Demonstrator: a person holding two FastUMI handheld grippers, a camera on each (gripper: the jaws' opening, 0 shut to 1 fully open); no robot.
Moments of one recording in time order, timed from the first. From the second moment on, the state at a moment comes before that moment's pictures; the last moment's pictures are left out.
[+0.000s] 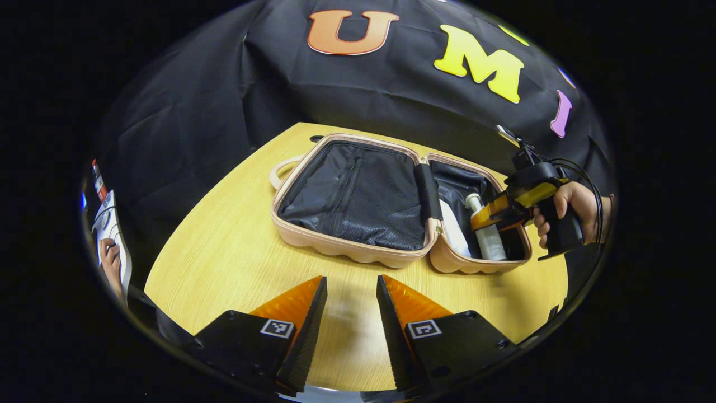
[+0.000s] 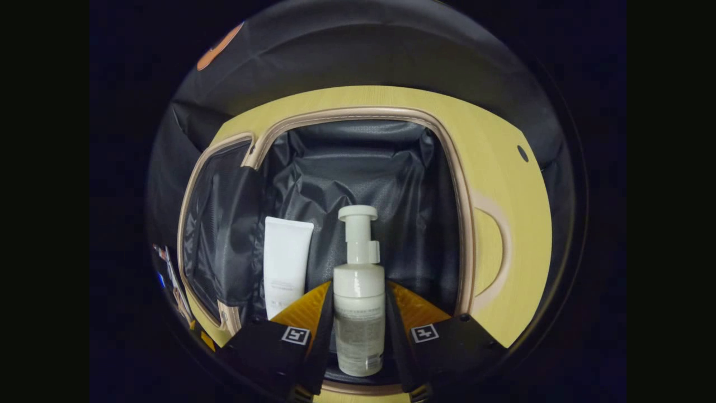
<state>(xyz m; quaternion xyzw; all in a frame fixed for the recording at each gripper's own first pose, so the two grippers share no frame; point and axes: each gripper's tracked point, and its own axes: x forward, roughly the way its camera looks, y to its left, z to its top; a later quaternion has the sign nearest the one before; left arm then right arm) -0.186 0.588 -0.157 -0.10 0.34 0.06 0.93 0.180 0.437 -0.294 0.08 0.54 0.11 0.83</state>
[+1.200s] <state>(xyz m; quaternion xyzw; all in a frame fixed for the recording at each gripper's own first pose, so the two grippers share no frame) -0.024 0.741 -0.154 -0.49 0.23 0.11 0.84 0.030 0.321 -0.125 0.14 0.34 0.25 0.90</state>
